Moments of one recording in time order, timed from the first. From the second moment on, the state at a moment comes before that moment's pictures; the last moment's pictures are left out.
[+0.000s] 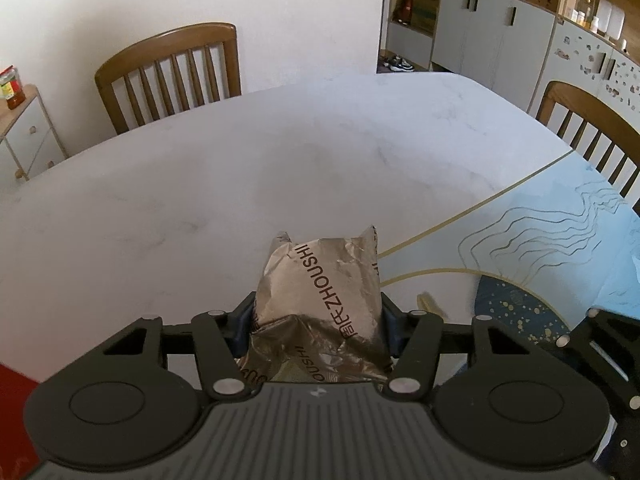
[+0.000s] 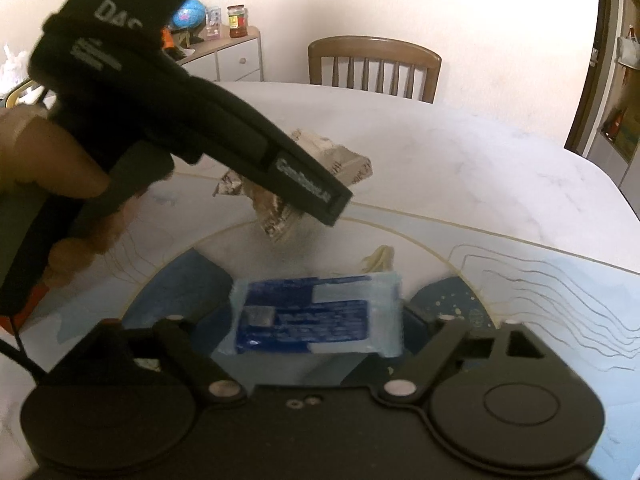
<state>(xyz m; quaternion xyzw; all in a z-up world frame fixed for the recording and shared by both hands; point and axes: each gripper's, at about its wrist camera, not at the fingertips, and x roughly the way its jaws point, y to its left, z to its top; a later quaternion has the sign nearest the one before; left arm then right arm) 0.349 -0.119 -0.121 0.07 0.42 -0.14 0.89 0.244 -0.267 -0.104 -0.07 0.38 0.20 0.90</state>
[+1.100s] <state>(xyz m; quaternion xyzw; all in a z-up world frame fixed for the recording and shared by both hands) 0.242 -0.047 -0.028 0.03 0.39 -0.14 0.91 0.195 -0.270 -0.037 -0.02 0.36 0.21 0.91</state>
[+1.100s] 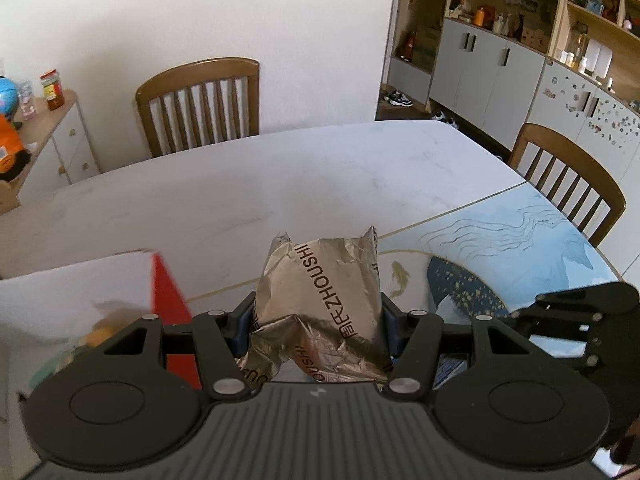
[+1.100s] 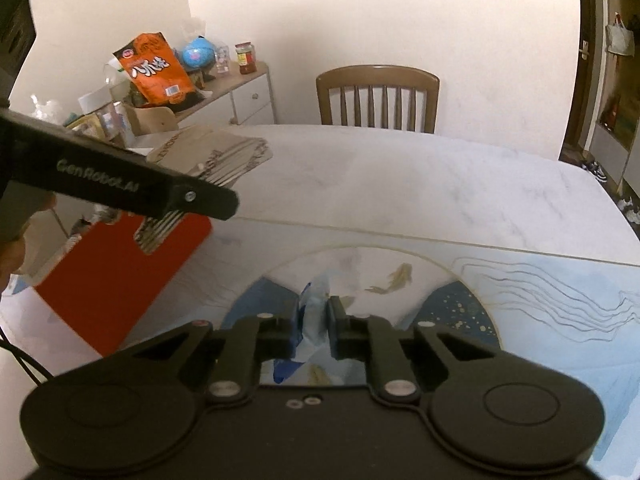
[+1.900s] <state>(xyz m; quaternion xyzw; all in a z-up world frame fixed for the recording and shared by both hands) 0.176 0.052 0.016 0.03 0.37 -0.09 0.92 0.167 -0.205 0.042 -0.03 0.29 0.24 0.92</state>
